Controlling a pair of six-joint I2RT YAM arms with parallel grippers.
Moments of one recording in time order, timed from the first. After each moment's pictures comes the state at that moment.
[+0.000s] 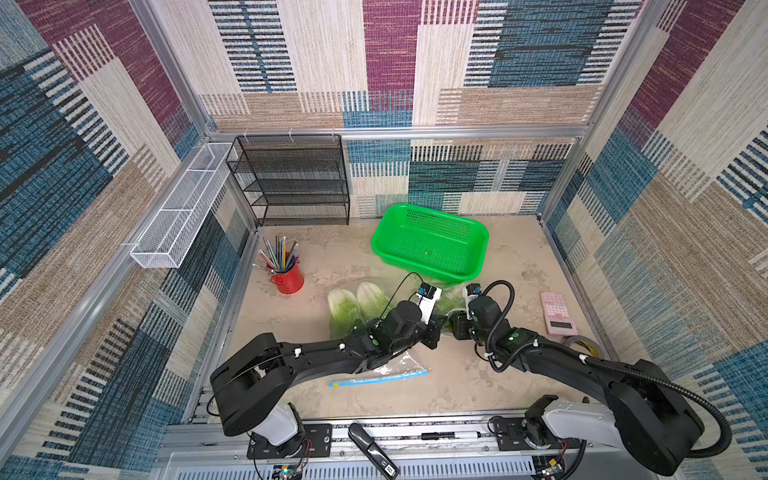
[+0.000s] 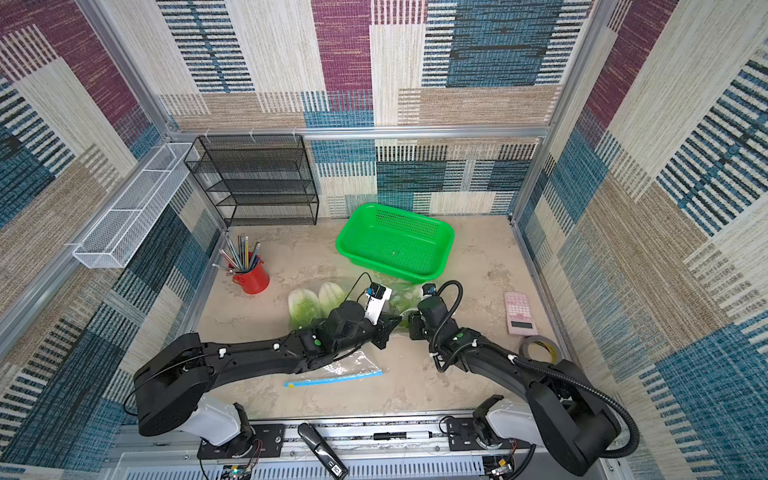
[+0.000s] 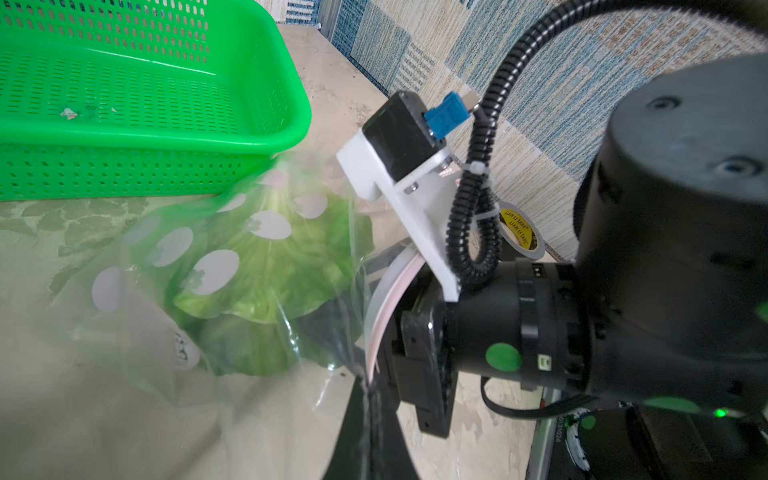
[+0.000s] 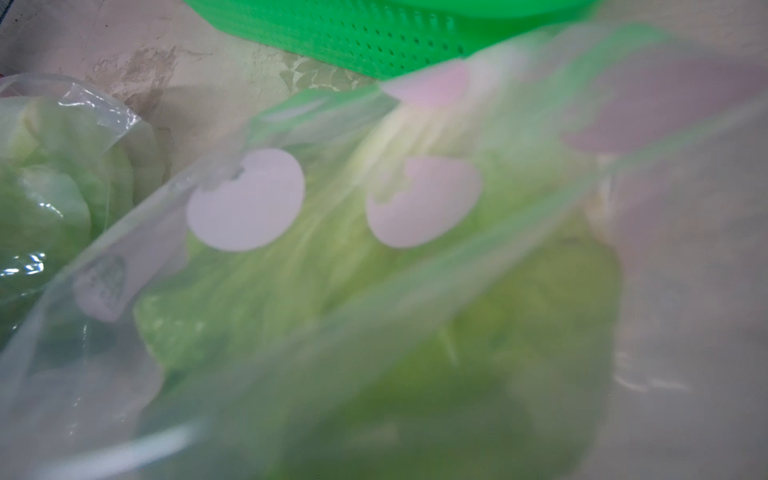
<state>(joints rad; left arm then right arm) -1.02 1.55 0.82 0.34 0.00 -0.44 0.57 1.22 0.48 -0.01 0.13 0.48</state>
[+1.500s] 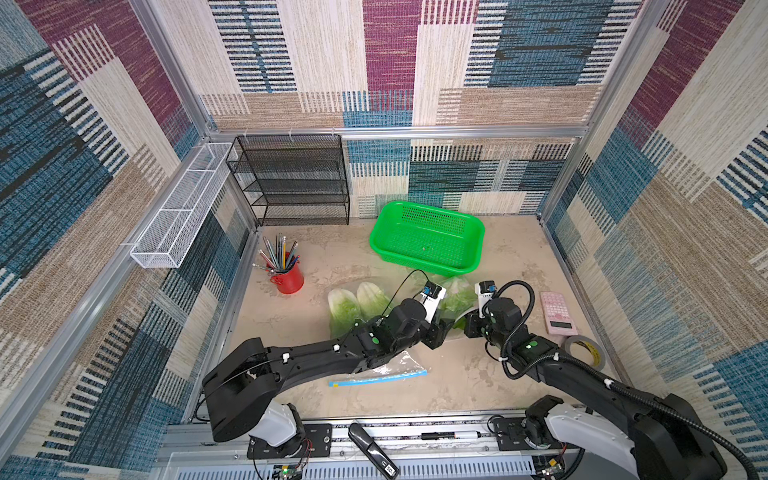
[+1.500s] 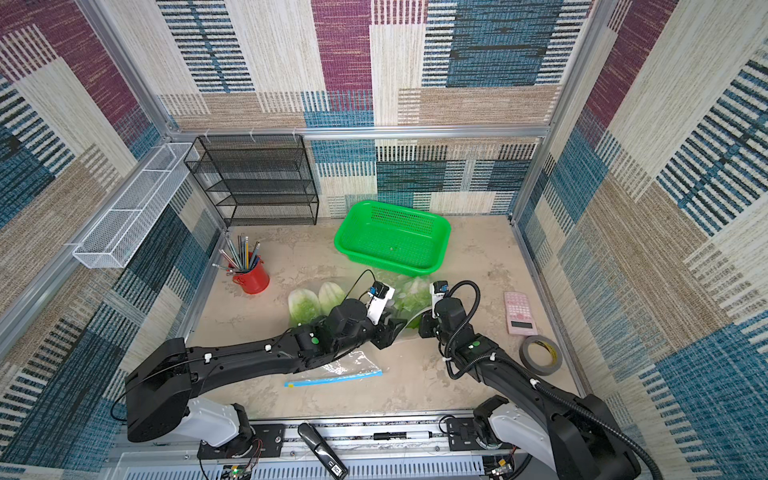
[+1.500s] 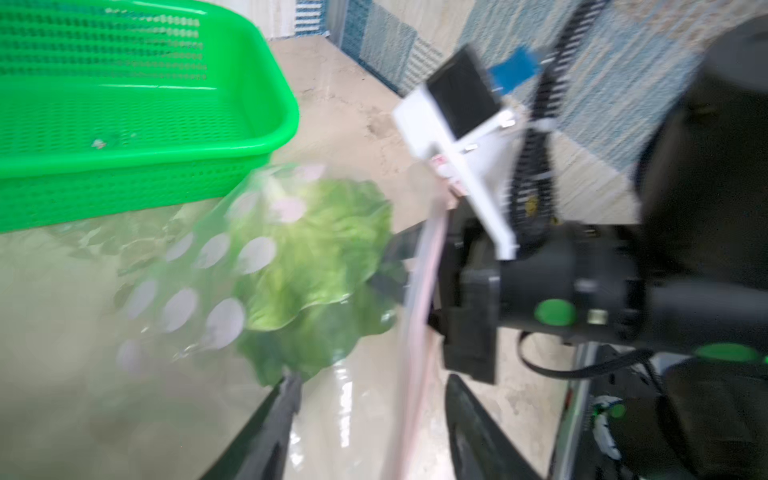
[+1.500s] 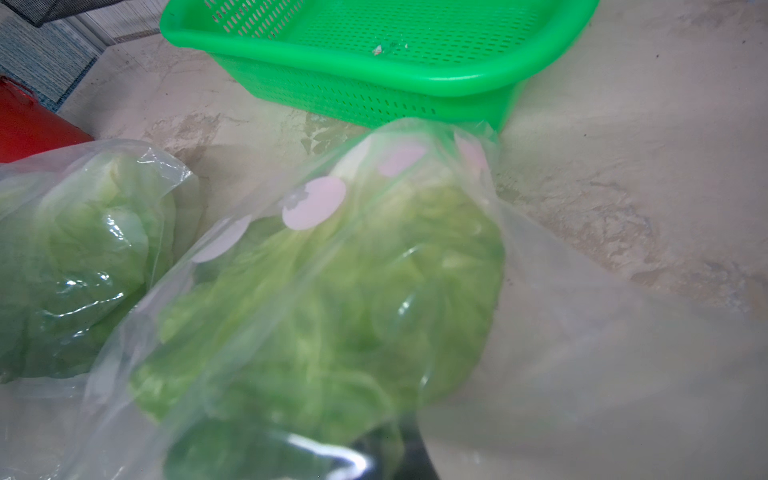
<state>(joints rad) -1.01 1.49 0.88 0.16 -0.08 -0.34 0.48 1.02 0.40 0.02 0.08 0.37</state>
